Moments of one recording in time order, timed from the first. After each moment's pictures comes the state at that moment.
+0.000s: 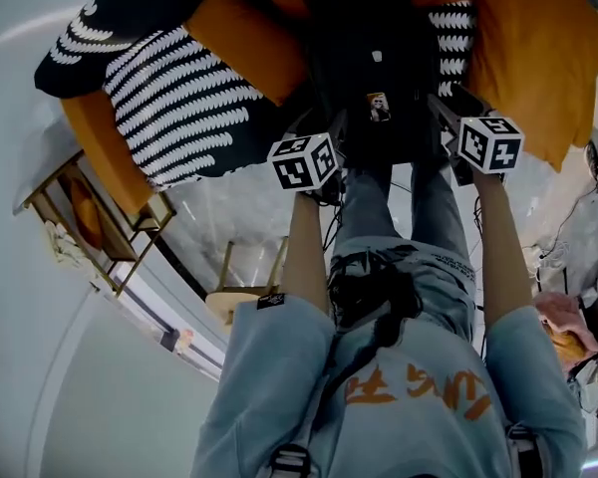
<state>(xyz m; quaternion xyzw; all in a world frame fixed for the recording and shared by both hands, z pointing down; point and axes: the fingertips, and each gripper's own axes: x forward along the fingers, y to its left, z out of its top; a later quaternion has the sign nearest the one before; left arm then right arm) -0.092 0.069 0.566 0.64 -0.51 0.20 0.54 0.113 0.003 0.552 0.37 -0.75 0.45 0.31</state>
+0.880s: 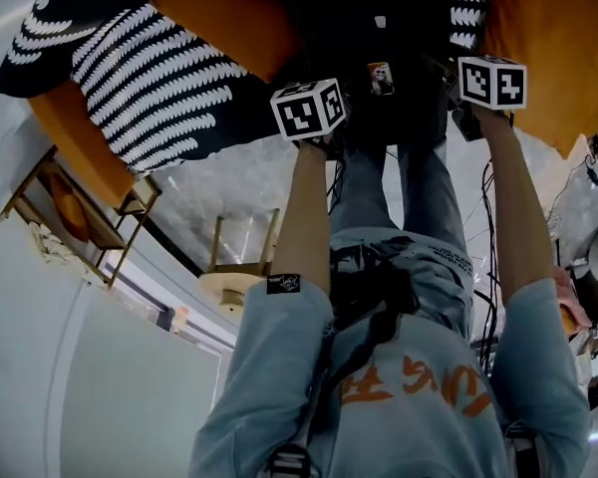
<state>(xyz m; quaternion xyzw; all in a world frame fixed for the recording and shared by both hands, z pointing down) -0.091 0.045 0.643 0.60 -0.49 0.24 0.58 0.085 -0.019 0.632 0.31 -0.71 0.52 0.38</state>
